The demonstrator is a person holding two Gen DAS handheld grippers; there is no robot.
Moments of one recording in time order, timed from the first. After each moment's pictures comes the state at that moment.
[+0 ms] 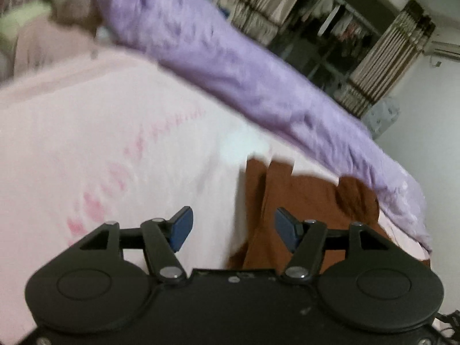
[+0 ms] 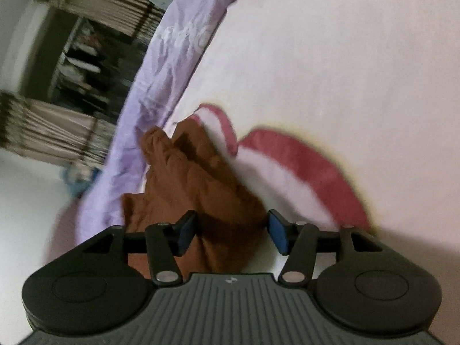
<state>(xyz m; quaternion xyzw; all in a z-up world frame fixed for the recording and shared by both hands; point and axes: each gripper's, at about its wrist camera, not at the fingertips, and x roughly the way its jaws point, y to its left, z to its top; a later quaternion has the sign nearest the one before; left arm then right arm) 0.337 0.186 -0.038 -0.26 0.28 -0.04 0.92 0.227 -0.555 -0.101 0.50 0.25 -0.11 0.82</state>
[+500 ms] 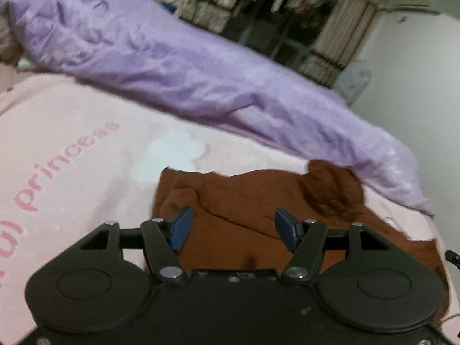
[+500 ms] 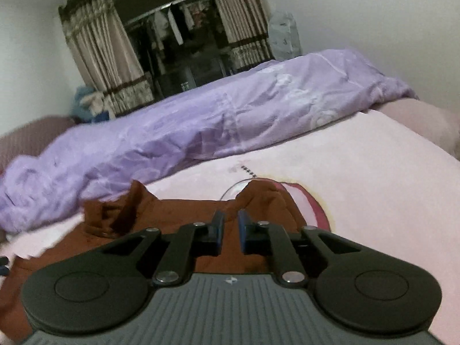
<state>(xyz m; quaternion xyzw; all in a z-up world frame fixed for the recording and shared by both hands) 0.447 0.095 -0.048 -0.18 0.30 -0.09 0.93 0.343 -0.463 -0.037 0.16 0.19 -0.09 0.96</state>
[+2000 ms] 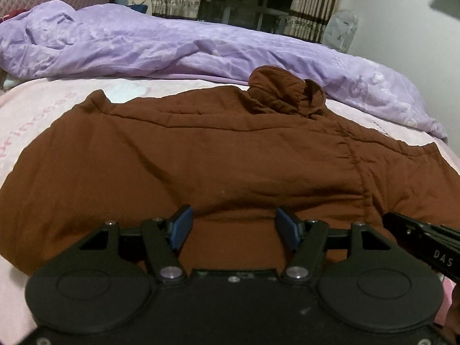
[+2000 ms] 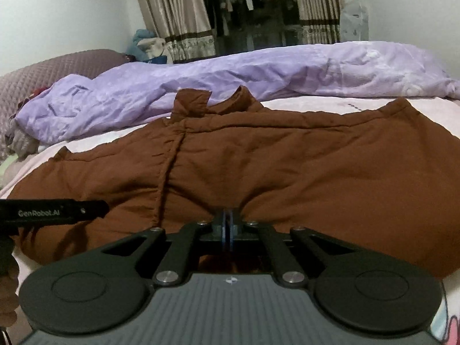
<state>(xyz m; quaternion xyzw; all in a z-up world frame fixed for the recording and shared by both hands) 0.374 -0.045 -0.093 -0.06 0.32 -0.10 0.94 0.313 -0.290 -0.099 0.07 0.24 0.00 0.97</state>
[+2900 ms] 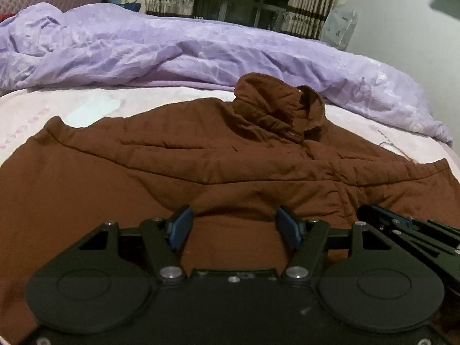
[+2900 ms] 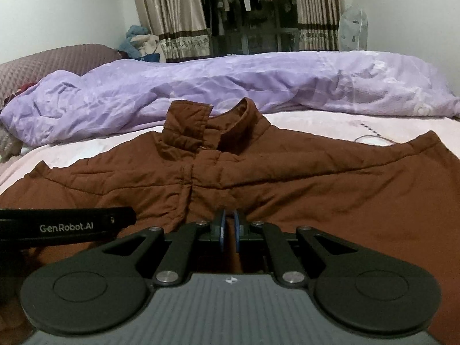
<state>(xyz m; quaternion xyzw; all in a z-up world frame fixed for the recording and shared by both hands) 0.430 -0.075 -0.086 -0.05 0.33 -0.11 0.94 0.375 -0.273 -0.089 0.04 0.24 -0.02 0.97</state>
